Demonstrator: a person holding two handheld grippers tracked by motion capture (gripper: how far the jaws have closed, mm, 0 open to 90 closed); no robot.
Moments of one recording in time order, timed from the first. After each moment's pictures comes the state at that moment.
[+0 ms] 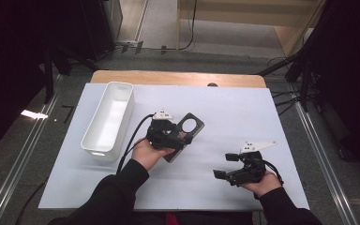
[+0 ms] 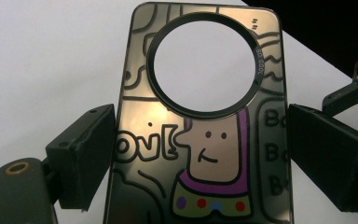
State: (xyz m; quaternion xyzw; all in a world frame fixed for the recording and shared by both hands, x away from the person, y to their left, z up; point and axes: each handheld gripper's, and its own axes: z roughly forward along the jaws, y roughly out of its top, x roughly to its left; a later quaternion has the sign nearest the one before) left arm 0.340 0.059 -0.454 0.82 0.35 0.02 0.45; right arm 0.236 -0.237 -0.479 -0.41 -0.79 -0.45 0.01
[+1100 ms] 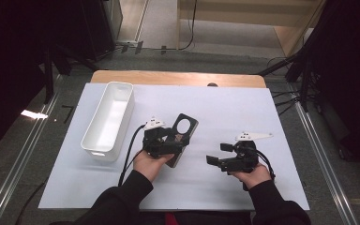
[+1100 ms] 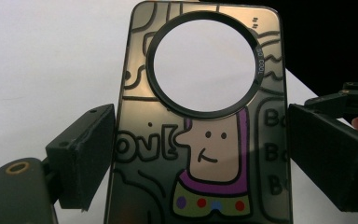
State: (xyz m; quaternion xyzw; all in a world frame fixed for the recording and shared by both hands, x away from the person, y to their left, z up) left arm 0.316 0.068 -0.465 0.75 0.42 0.04 0.51; right arm 0.257 -0.221 -0.469 -0.46 -0.75 -0.48 0.00
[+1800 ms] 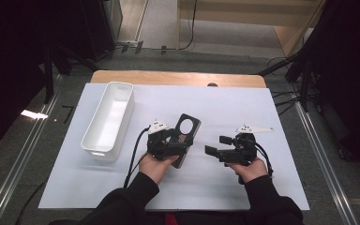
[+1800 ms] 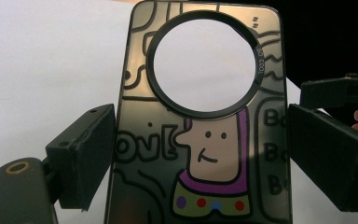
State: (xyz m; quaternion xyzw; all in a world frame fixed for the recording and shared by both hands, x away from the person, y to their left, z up) left arm 0.310 0.056 -0.474 0.73 0.44 0.05 0.52; right arm 0.271 -0.217 -0.458 -0.48 -0.71 -0.51 -0.01
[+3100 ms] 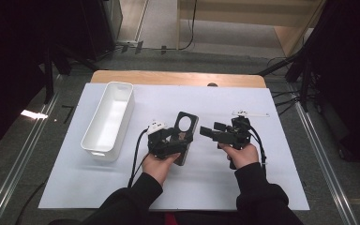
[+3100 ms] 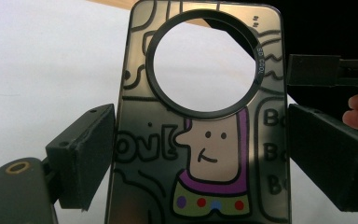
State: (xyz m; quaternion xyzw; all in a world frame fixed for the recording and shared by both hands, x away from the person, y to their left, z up) left arm 0.313 0.055 -0.481 0.70 0.47 0.06 0.54; right arm 0.309 -0.205 -0.441 -0.52 -0.67 -0.52 0.00
